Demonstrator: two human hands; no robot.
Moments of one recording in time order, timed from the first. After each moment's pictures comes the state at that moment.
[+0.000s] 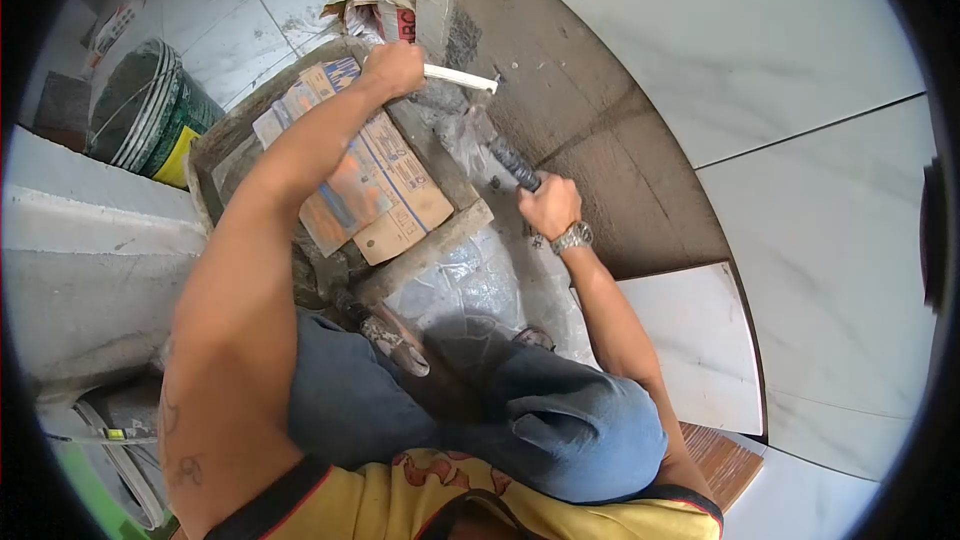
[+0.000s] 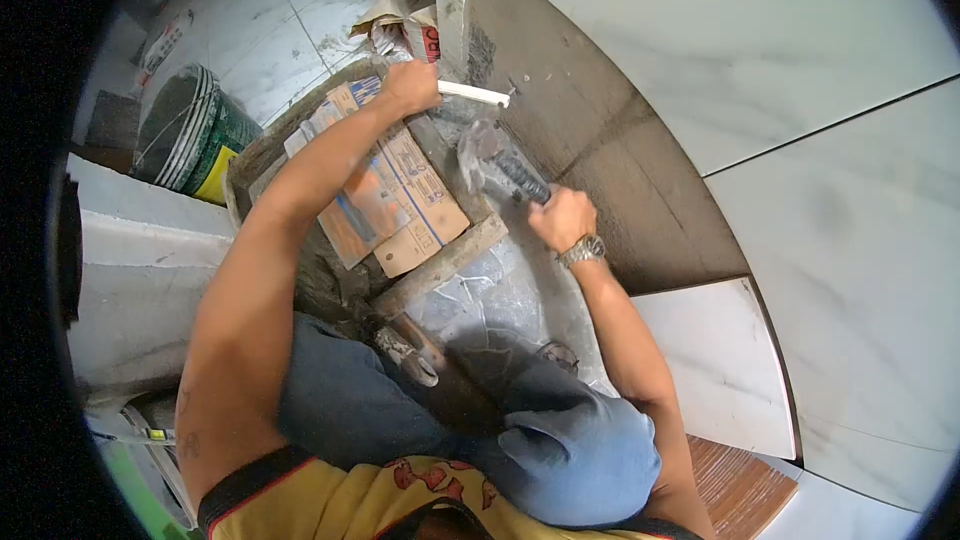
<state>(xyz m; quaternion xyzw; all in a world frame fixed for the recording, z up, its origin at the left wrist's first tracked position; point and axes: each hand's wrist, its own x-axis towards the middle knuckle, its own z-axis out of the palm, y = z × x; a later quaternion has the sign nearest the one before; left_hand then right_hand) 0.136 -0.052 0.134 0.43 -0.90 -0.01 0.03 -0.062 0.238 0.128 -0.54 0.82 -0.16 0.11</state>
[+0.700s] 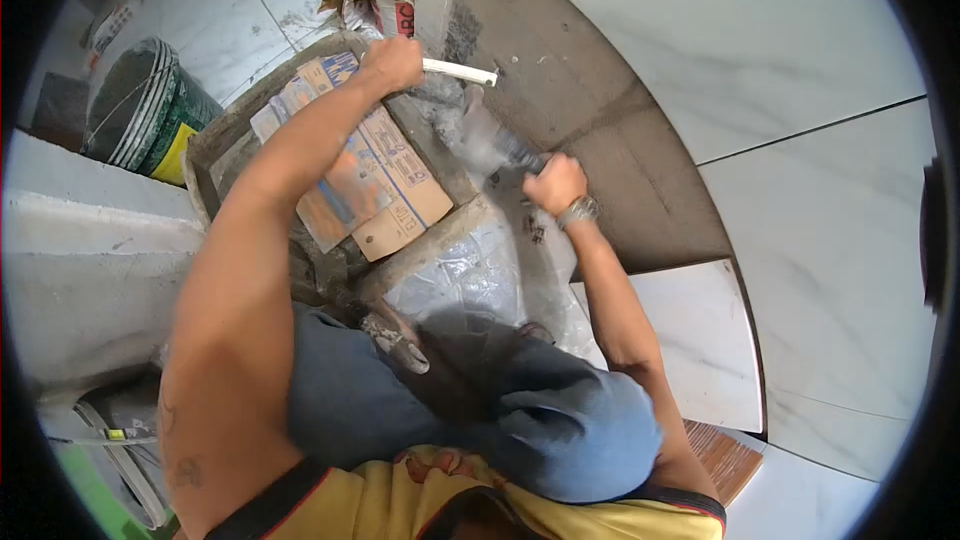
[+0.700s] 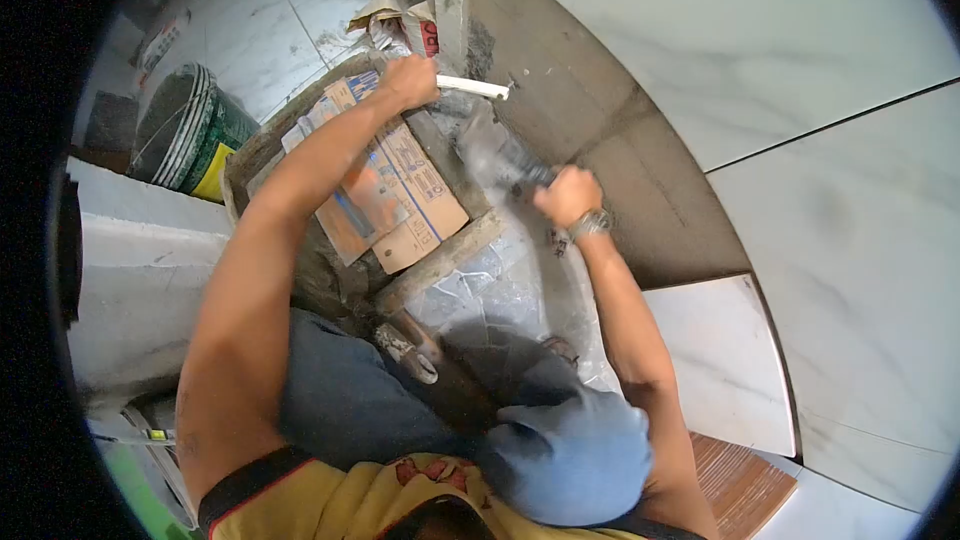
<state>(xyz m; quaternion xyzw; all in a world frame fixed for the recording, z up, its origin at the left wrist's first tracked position) 0.134 -0.045 0.135 0.43 -0.90 -0.05 0.01 -0.073 0.223 0.125 -0.55 0.82 -0.09 0.09</state>
